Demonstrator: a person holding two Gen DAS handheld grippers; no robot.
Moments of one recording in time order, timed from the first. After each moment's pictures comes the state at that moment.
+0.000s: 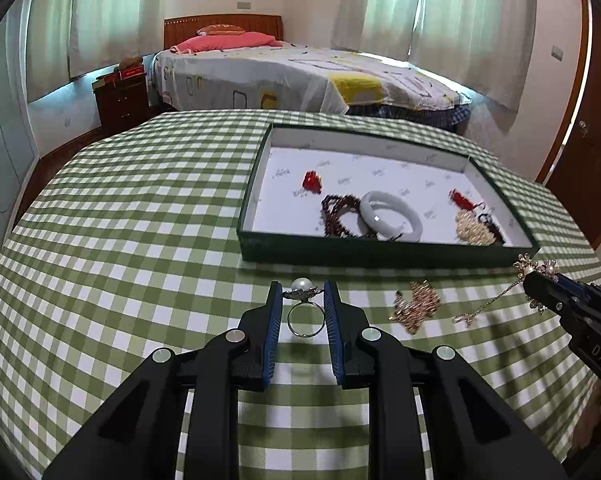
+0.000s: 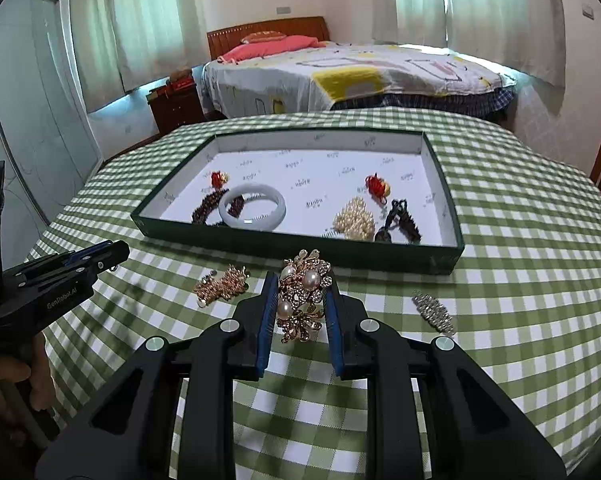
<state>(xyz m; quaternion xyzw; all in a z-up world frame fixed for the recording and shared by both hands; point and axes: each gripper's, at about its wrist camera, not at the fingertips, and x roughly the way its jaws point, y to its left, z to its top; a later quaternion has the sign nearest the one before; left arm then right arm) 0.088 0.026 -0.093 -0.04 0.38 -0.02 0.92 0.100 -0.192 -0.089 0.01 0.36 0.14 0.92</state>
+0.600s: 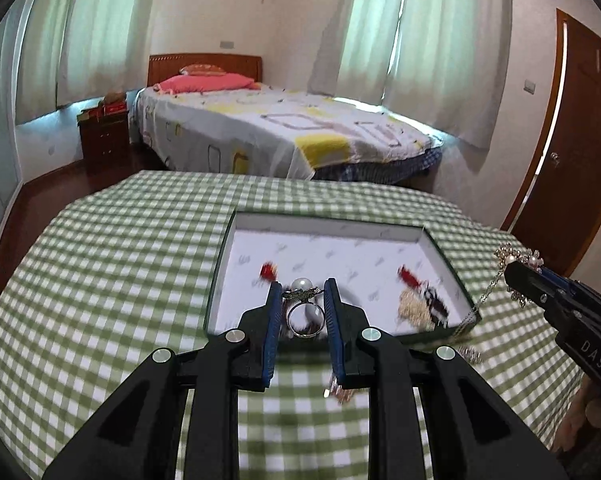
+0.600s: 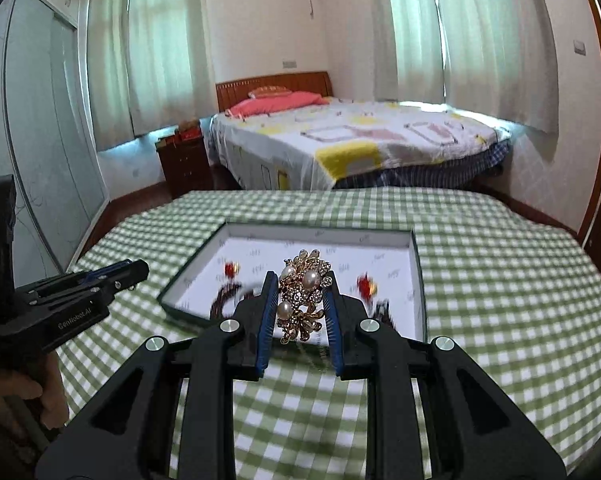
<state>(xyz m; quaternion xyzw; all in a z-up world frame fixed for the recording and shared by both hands) 0.107 0.007 -0.019 -0.06 0.30 -0.06 0.95 0.109 -0.203 -0.005 0.02 0.26 0.15 0.95</state>
